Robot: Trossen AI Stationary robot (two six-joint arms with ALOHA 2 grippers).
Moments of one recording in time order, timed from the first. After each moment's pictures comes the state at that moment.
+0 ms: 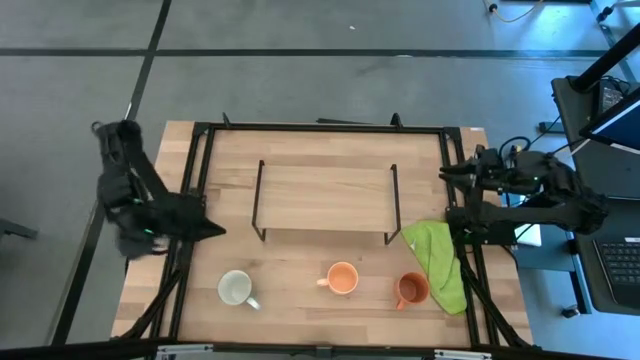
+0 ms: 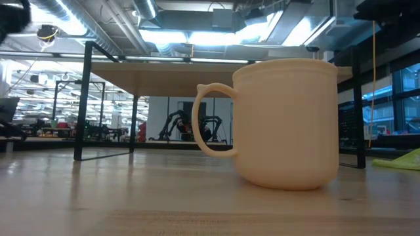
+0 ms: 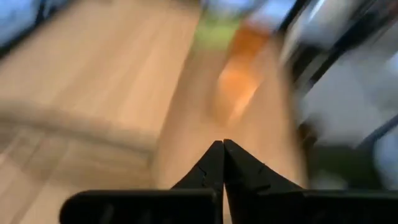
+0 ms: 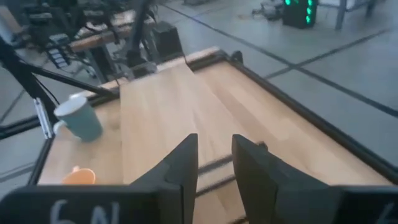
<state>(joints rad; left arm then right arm) -1.03 0.87 1.08 -1.11 -0.82 -1.02 -0.10 0.27 0.81 -0.82 0.17 0.28</state>
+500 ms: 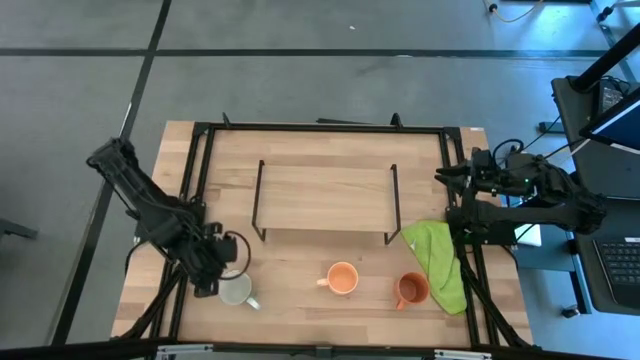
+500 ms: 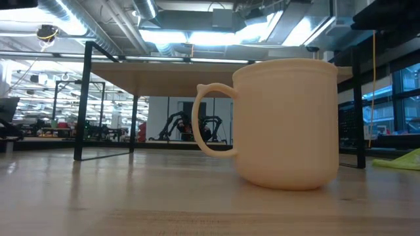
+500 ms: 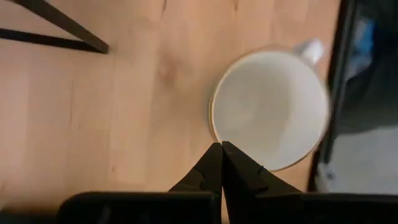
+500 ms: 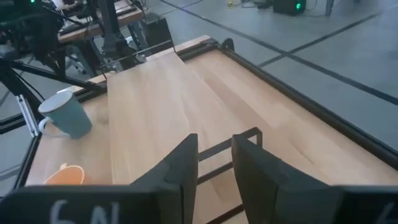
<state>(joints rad) -0.78 1.24 1.10 -1.14 -0.11 -0.92 -0.10 0.27 0.76 -0.81 0.19 0.31</state>
